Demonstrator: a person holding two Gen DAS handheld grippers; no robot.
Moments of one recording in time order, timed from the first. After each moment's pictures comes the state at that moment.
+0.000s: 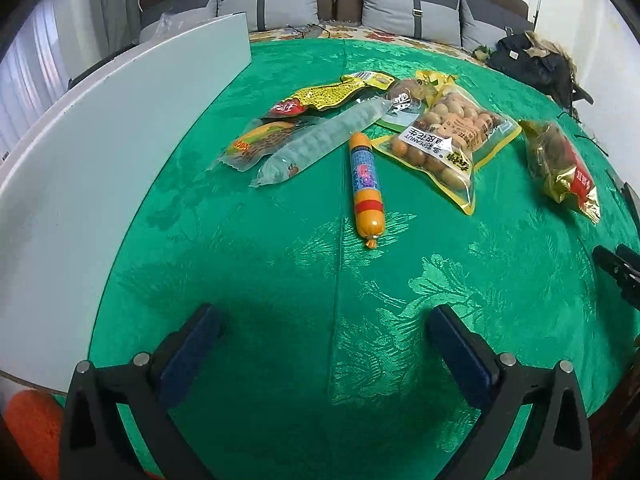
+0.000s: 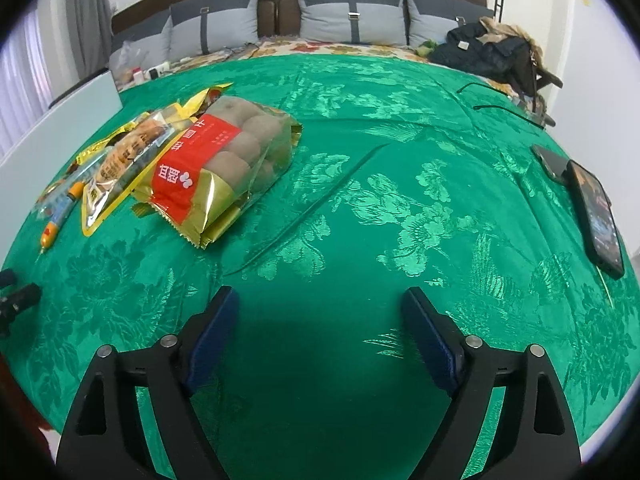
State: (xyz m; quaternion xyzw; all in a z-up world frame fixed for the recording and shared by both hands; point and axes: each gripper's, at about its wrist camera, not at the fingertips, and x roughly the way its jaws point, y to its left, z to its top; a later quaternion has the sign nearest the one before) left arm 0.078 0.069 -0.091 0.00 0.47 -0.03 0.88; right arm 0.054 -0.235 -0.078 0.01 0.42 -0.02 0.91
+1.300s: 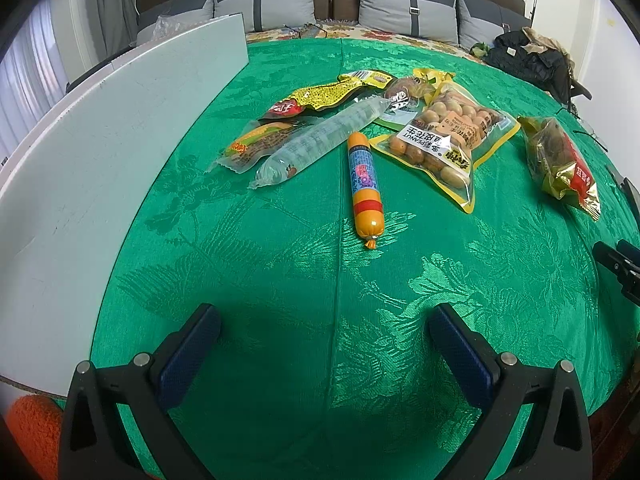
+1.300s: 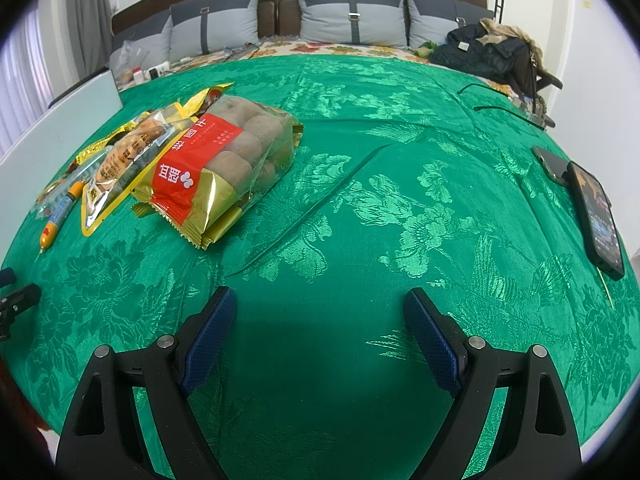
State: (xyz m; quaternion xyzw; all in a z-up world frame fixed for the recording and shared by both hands) left arm 0.078 0.068 -0.089 0.01 0.48 -0.03 0.88; right arm 0.054 -0.234 -0.078 0.01 0.42 -0.02 0.91
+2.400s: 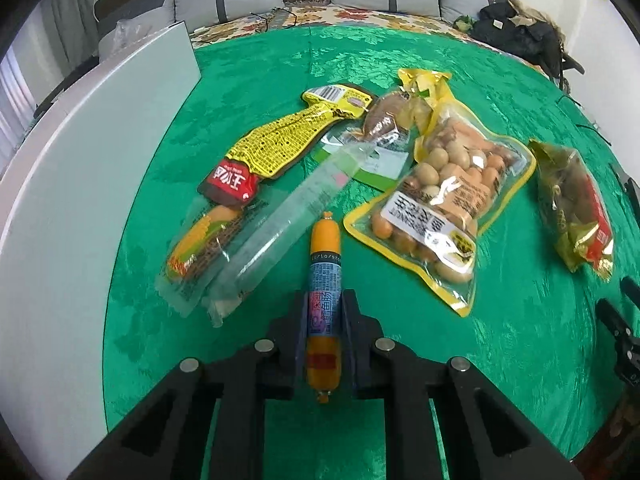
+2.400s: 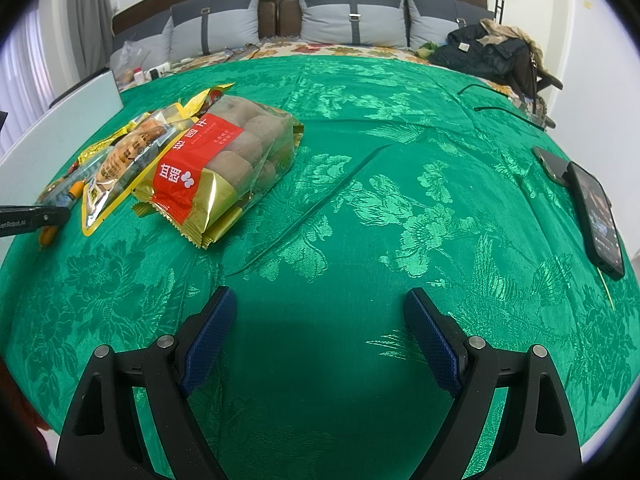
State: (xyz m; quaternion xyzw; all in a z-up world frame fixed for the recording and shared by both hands) left arm 0.159 0.042 -0.074 0.05 0.52 -0.07 0.85; right arm 0.054 -0.234 -0.079 0.01 0.42 -0.01 0.91
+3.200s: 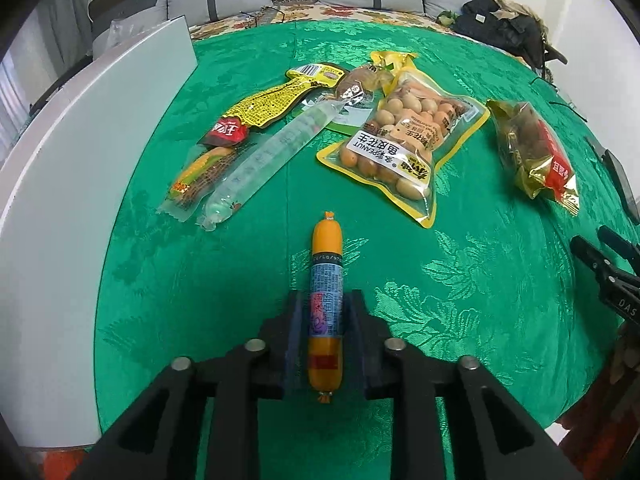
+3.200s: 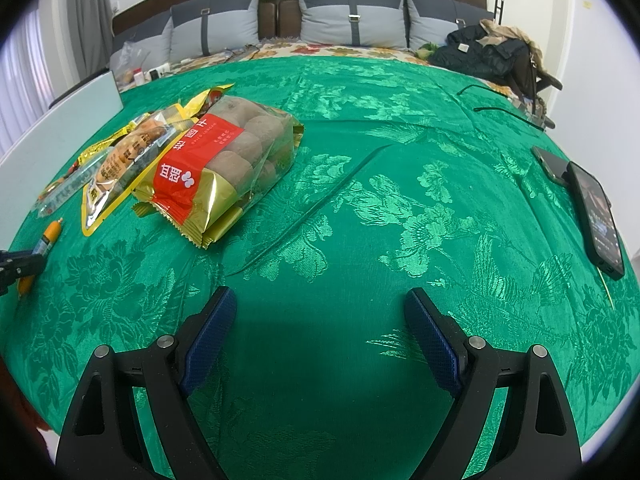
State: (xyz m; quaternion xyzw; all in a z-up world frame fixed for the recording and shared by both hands) left arm 0.103 0.043 -0.072 0.04 0.52 -0.09 0.85; right arm 0.053 -0.234 -0.079 0.01 0.42 -0.02 0.91
